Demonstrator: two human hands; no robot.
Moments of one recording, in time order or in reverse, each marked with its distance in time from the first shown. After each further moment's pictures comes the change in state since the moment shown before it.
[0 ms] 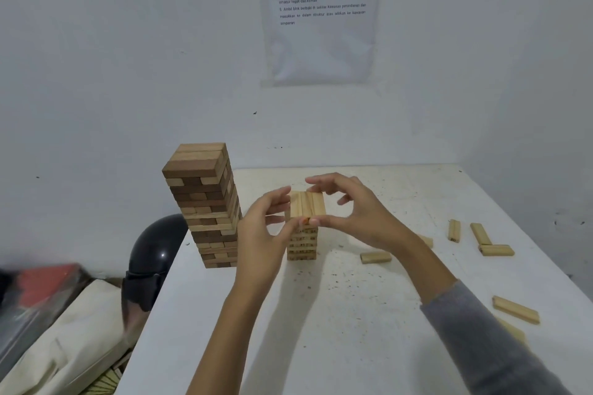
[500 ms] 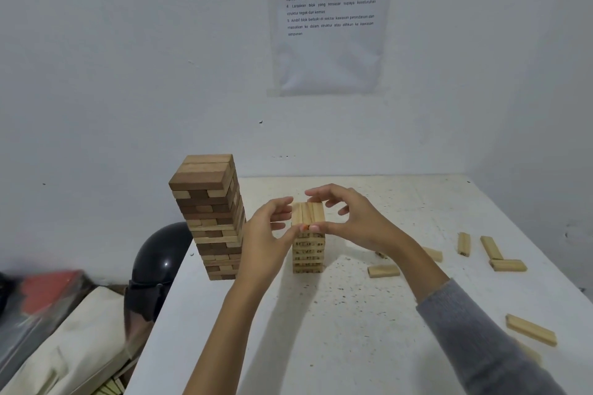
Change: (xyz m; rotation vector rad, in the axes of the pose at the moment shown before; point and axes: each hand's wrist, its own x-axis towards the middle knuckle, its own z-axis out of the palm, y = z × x) left_hand 0.025 -0.015 -0.003 0.089 -0.067 -0.087; right_hand 0.027 0.011 0.007 -0.007 -0.055 0.081
